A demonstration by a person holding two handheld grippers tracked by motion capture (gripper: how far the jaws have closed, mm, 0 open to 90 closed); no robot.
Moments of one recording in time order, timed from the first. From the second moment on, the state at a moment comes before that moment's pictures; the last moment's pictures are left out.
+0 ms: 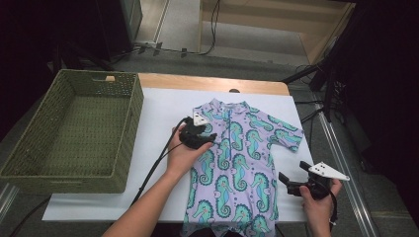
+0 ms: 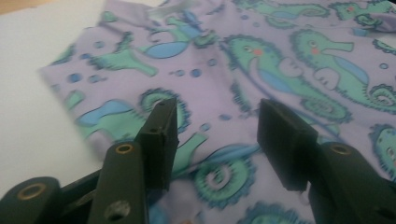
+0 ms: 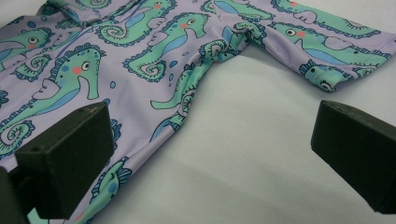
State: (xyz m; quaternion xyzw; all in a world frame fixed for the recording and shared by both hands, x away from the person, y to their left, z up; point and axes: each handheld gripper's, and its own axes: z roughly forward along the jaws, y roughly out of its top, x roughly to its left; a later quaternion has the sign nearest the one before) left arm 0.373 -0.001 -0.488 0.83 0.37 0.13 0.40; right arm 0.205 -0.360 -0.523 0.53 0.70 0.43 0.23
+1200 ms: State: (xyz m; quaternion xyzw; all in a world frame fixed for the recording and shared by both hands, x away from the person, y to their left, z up) left arm 0.372 -0.030 -0.480 0.81 0.37 0.07 0.46; right arm 0.205 -0.362 -0.523 0.52 0.70 0.44 0.22
